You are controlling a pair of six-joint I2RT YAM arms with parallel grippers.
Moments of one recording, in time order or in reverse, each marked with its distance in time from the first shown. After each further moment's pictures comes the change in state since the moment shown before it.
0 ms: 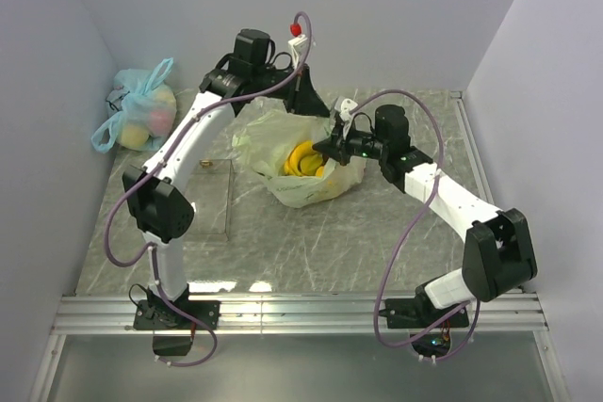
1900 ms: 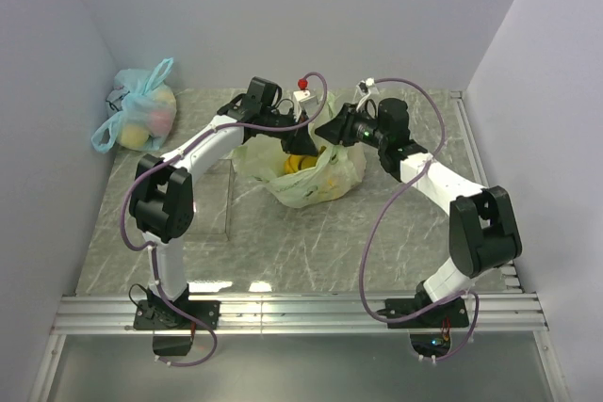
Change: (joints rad) left arm -0.001 0.002 -0.440 0.134 -0.082 0.394; right arm -0.082 0.141 0.029 0.157 0.200 0.773
